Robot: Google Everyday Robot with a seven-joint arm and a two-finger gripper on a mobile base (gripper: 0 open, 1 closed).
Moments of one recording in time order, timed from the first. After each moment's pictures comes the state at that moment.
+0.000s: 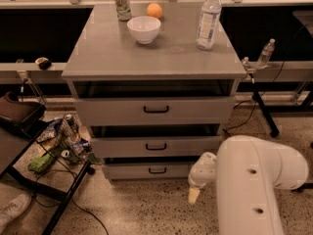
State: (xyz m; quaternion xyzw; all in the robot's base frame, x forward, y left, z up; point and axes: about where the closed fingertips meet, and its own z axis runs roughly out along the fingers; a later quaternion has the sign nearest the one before) arm 0.609 -0.196 0.215 -0.64 0.76 -0.05 0.10
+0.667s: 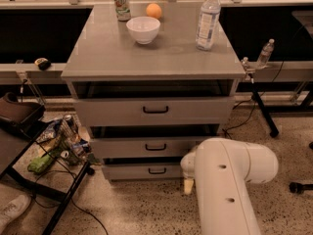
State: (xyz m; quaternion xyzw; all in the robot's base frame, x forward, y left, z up) arm 0.670 -0.178 0.185 -0.66 0.74 -0.08 0.09
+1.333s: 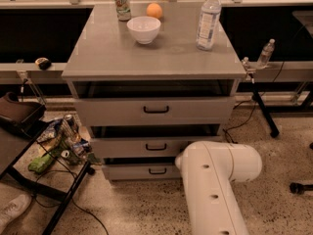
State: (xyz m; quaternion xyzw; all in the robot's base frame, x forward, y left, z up) arm 0.669 -0.180 0.155 -0.67 0.74 -0.08 0.02
